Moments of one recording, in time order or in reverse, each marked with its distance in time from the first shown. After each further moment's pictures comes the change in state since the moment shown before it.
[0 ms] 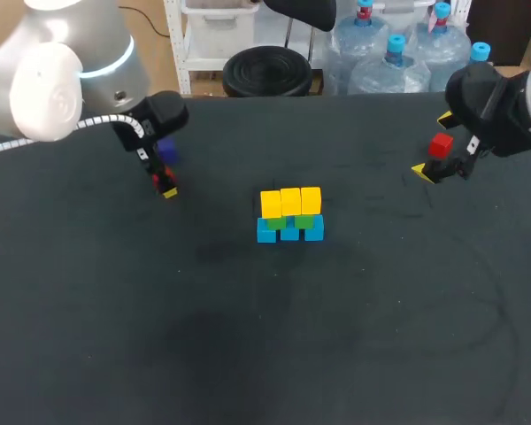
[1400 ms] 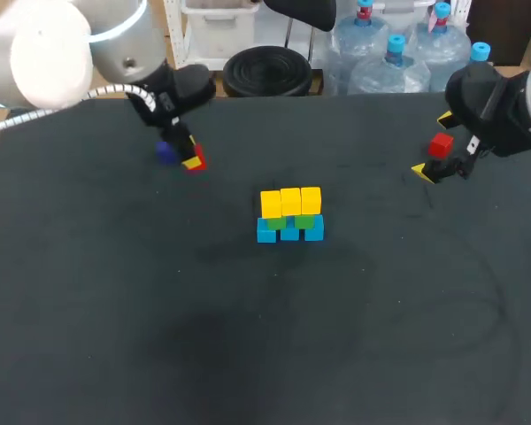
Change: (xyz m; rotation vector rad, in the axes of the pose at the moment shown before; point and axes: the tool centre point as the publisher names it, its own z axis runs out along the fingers) left arm -0.066 -0.044 -0.068 0.054 -0.126 0.218; right arm 0.000 0.000 0.000 0.000 0.000 0.000
